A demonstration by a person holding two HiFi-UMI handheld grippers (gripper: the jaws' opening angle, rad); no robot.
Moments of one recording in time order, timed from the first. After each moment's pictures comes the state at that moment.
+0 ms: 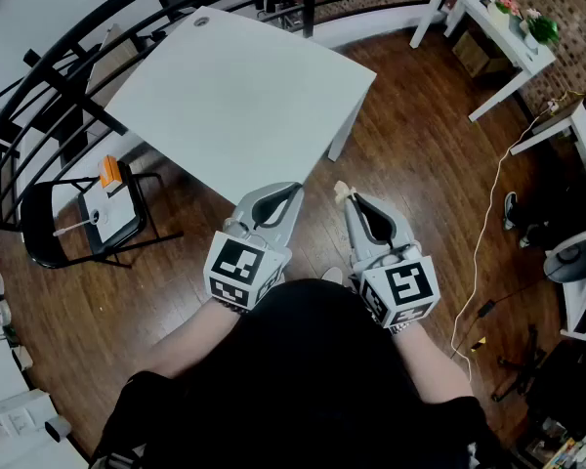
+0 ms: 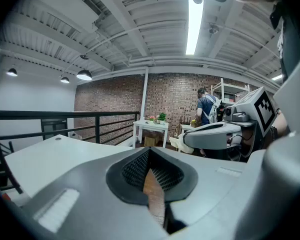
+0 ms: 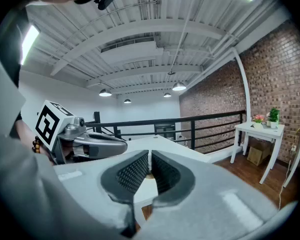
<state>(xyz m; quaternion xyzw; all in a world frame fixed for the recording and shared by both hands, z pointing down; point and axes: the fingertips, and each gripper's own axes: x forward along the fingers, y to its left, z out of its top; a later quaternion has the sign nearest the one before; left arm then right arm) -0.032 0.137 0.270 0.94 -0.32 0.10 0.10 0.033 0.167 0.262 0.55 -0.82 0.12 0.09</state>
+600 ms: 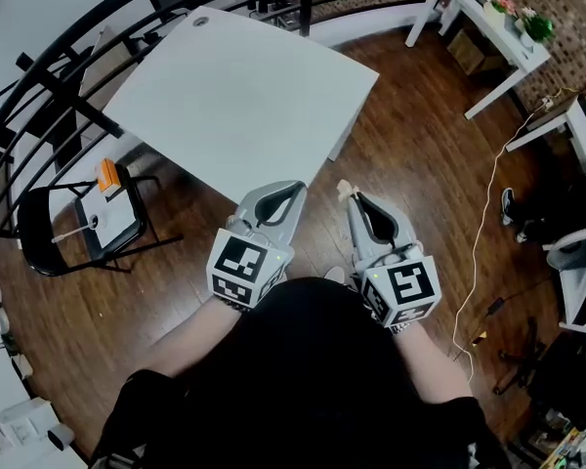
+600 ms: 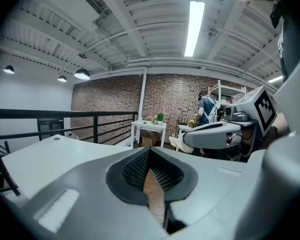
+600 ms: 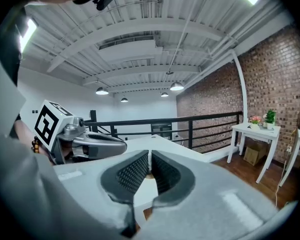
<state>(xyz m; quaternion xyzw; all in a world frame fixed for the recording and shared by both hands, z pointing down) -0.053 0.128 0.273 0.94 -0.30 0.10 0.10 0.012 0.160 0.264 0.57 -0.81 0.11 0.10</state>
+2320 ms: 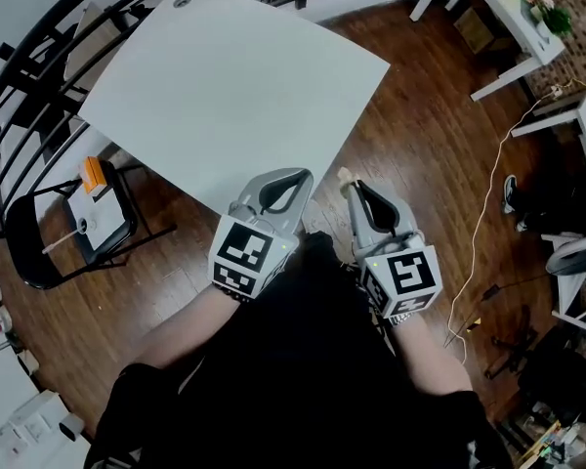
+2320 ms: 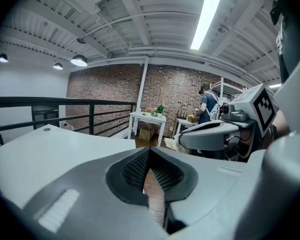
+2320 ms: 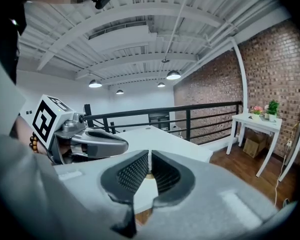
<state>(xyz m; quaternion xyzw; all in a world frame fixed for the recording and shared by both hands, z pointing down) -0.020 0.027 0.318 0.94 -0.27 0.14 0.14 0.034 0.056 0.312 0.57 -0.79 0.15 0.13</state>
